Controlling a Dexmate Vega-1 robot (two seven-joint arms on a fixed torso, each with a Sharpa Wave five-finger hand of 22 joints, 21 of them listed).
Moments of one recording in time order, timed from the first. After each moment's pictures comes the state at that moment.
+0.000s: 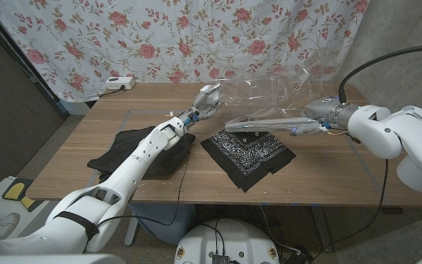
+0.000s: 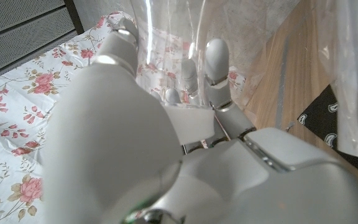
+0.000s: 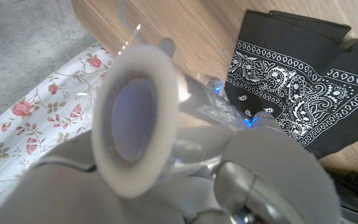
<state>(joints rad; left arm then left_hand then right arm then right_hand) 0.63 0.26 0.36 -1.17 -1.14 0.23 -0.47 1.34 -0.13 0.33 -0.16 0.26 0.45 -0.11 1.29 0.75 0.35 -0.18 1.33 0.81 0.71 -0.11 1.01 0.57 0.87 -0.22 1.52 0.36 -1.43 -1.54 0.01 -2.60 -0.65 -0.80 0.54 0.63 0.08 0.11 0.09 0.30 0.66 -0.10 0.88 0.52 0.72 -0.17 1.47 1.19 0.82 -0.09 1.51 1.23 0.76 -0.08 1.19 0.19</state>
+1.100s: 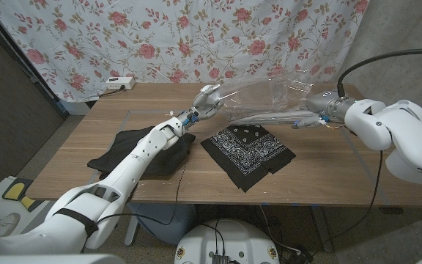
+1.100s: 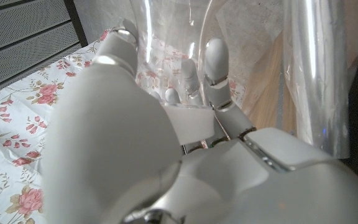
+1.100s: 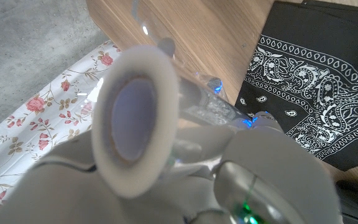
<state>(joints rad) 0.61 0.27 0.37 -1.14 -1.13 0.23 -0.55 1.34 -0.13 0.33 -0.16 0.26 0.45 -0.11 1.29 0.75 0.36 -0.19 1.33 0.80 0.71 -0.11 1.01 0.58 0.87 -0.22 1.52 0.35 -1.20 -1.40 -0.19 -2.53 -0.84 -0.71 0.67 0.63 0.08 0.11 0.09 0.29 0.66 -0.10 0.89 0.51 0.72 -0.17 1.47 1.19 0.82 -0.09 1.51 1.23 0.76 -0.08 1.20 0.19</state>
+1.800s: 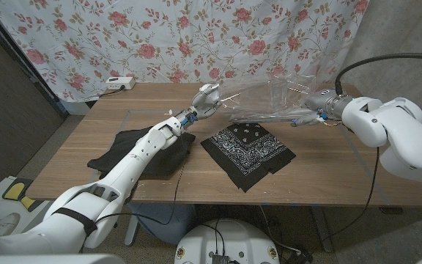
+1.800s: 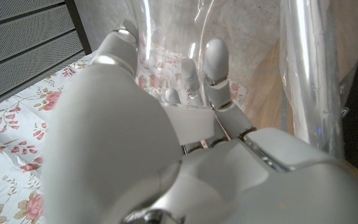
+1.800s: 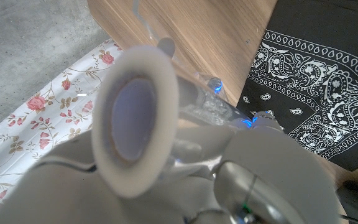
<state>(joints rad) 0.61 0.28 0.37 -1.14 -1.12 0.21 -0.60 1.34 -0.13 0.34 -0.16 0.26 0.45 -0.11 1.29 0.74 0.35 -0.19 1.33 0.80 0.71 -0.11 1.01 0.58 0.87 -0.22 1.52 0.35 -1.16 -1.31 -0.20 -2.51 -0.92 -0.66 0.74 0.63 0.08 0.11 0.09 0.29 0.66 -0.10 0.90 0.51 0.72 -0.17 1.47 1.19 0.82 -0.09 1.51 1.23 0.76 -0.08 1.20 0.19</state>
